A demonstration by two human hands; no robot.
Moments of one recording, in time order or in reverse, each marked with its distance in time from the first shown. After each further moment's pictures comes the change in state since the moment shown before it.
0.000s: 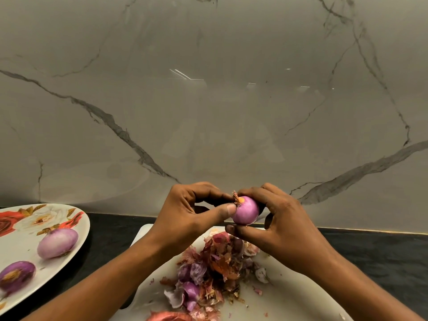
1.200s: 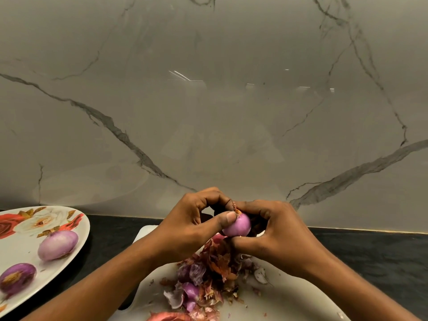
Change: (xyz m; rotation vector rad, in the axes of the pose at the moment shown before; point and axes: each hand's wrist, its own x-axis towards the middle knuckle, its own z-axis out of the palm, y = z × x) left_hand 0.001 -0.007 -0.001 0.090 -0.230 0.021; right_hand -0.004 -0.006 0.001 0.299 -0.132 0.056
